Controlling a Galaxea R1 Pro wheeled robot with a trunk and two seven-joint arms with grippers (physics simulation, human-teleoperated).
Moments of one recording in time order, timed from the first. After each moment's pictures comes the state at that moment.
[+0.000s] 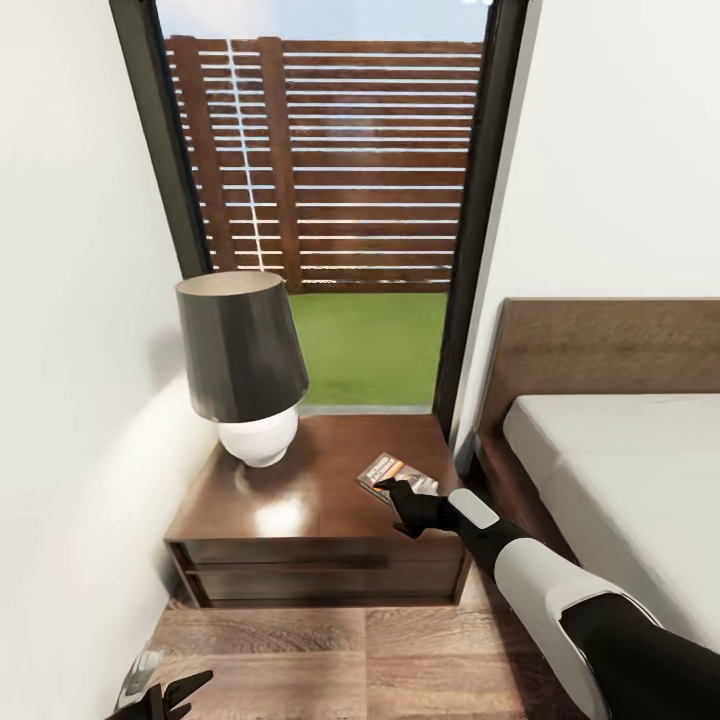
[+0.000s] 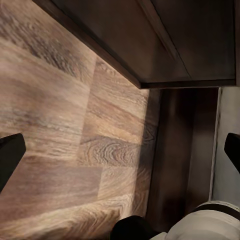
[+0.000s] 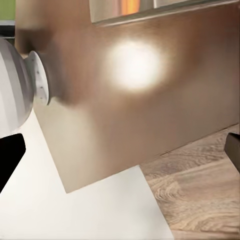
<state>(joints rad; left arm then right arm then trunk) -0.28 0.26 0.46 -0.44 0.16 0.52 -1.09 -0.94 0.08 0.28 -0.26 -1.39 0.55 -0.05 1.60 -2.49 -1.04</state>
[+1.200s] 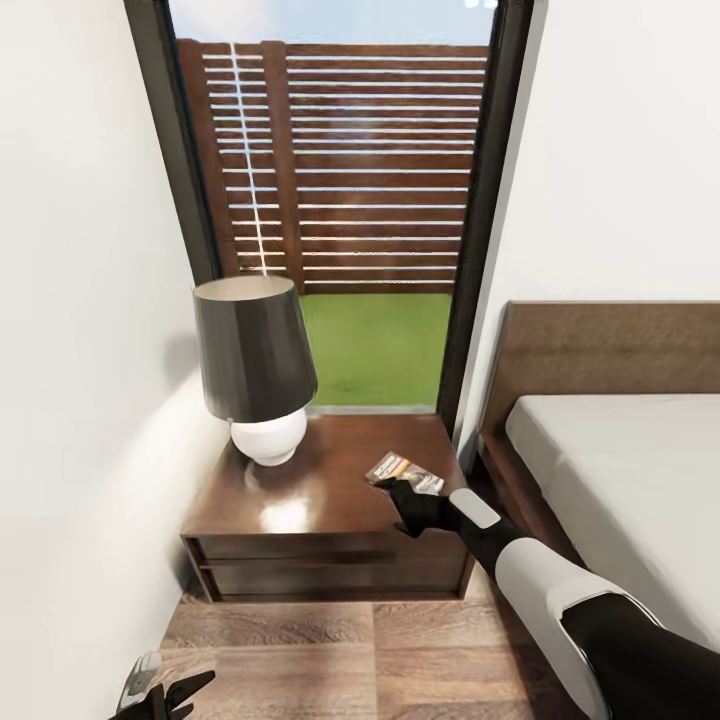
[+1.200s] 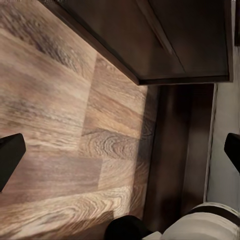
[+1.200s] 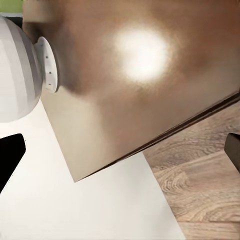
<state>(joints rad) -0.28 0.25 0.46 -0.44 0.16 0.52 -1.09 -0.94 0.07 0.27 -0.26 -1.39 0.55 -0.05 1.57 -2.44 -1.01</state>
